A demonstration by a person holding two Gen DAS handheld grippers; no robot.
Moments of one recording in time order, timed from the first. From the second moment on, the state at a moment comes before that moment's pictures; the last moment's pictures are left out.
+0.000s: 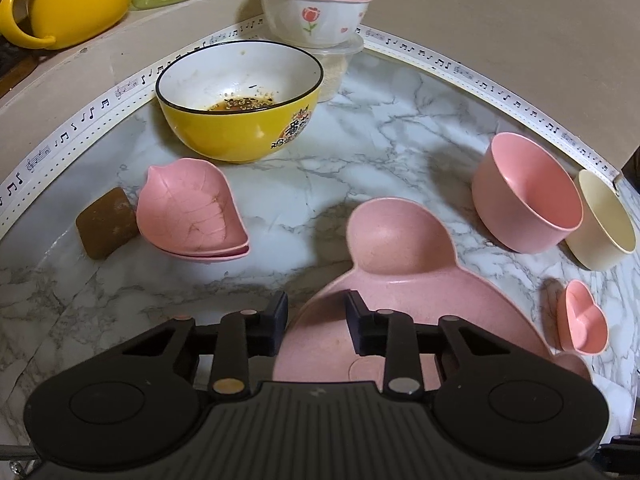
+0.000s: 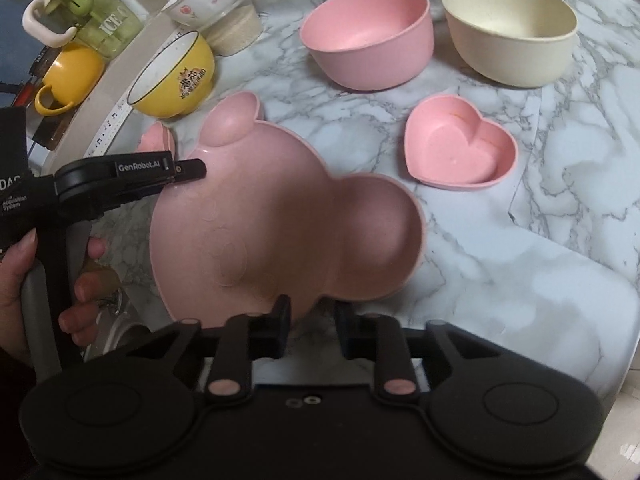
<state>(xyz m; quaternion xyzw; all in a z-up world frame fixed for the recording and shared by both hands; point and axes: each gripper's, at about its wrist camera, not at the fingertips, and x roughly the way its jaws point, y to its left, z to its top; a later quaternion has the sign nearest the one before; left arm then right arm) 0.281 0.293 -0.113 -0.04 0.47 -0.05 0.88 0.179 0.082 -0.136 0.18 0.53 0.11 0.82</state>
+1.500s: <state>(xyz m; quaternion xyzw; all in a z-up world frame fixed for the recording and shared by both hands) 0.181 0.082 -0.031 -0.05 0.43 -0.14 0.89 0.117 -0.172 -0.071 0.11 0.49 0.15 0.85</state>
